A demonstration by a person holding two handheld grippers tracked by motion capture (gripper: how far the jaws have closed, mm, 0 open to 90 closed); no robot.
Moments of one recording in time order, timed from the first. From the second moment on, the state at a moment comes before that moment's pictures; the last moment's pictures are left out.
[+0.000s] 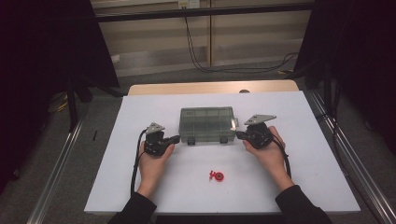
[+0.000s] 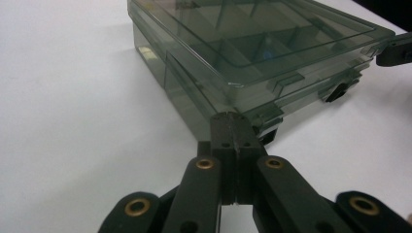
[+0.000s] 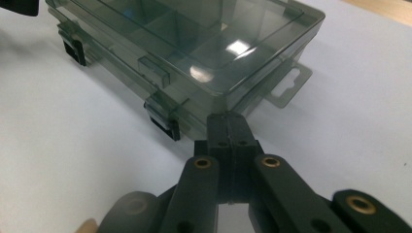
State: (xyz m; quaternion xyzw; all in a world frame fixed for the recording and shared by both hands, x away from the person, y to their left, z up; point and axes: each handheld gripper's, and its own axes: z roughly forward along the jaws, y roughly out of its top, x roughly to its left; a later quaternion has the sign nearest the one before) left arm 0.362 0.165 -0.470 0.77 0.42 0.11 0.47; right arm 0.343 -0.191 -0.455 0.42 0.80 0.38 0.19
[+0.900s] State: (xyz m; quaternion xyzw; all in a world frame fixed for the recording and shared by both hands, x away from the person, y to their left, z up) left arm 0.387 0.157 -0.442 0.74 0.42 0.15 0.51; right arm 0.363 -0.191 -0.420 0.43 0.77 0.42 0.20
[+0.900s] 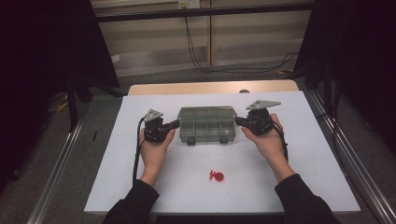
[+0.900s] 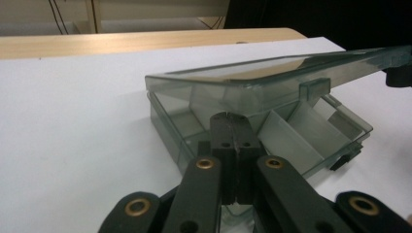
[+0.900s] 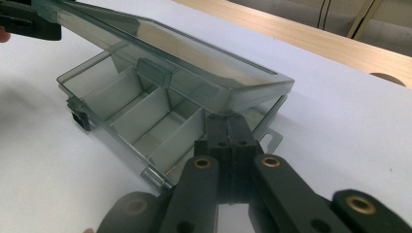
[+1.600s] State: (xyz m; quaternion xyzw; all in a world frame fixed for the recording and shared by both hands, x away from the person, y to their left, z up) left arm 0.397 0.148 -0.415 0.72 0.41 0.18 0.54; right arm 0.382 -0.184 -0.400 0.44 0.75 0.44 0.22
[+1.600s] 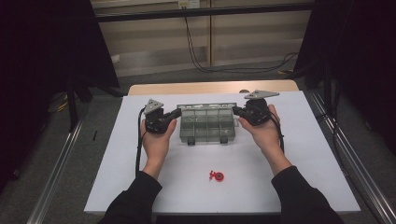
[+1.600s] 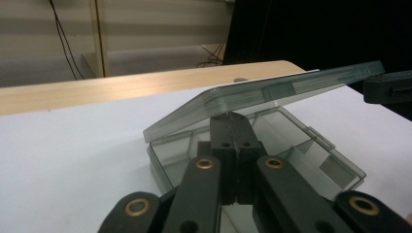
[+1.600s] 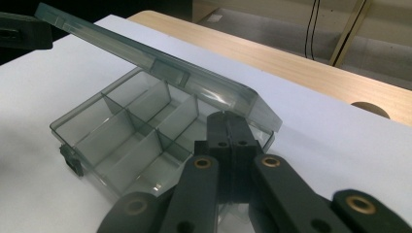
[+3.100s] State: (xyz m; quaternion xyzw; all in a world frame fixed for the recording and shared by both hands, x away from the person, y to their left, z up) left arm 0.444 0.136 -0.415 0.71 0.43 0.23 0.50; right arm 0.418 -0.183 -0.383 0.45 0.73 0.44 0.25
